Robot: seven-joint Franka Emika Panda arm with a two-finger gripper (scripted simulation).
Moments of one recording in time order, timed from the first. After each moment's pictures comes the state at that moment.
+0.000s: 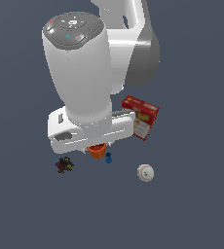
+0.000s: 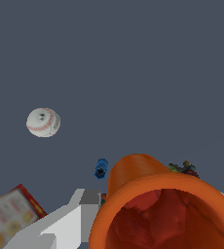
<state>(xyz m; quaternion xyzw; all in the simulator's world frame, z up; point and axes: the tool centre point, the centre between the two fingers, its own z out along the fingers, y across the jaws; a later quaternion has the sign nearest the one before) 0.123 -0.044 0.275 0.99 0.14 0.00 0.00</state>
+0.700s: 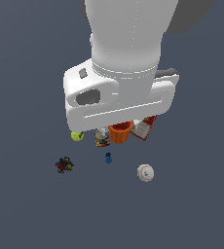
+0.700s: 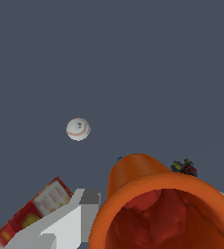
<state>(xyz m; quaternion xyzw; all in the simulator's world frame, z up) 0.126 0.017 0.370 0.99 0.14 0.00 0.00</state>
